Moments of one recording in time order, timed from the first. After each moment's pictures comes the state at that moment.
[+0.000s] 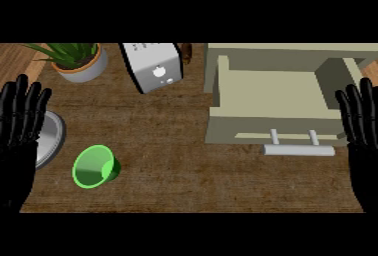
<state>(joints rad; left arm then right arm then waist) -0.01 0.14 0.03 -2.10 -0.03 -0.01 0.04 0.00 -0.10 -0.01 -2.10 0.04 0.01 -0.02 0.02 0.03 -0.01</state>
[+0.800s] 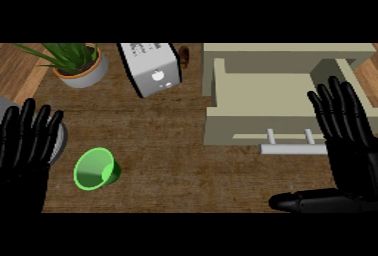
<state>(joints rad) 0.13 0.03 0.01 -2.14 0.18 -0.06 0.03 -0.04 -0.07 0.02 -2.06 -0.09 0.08 0.08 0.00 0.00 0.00</state>
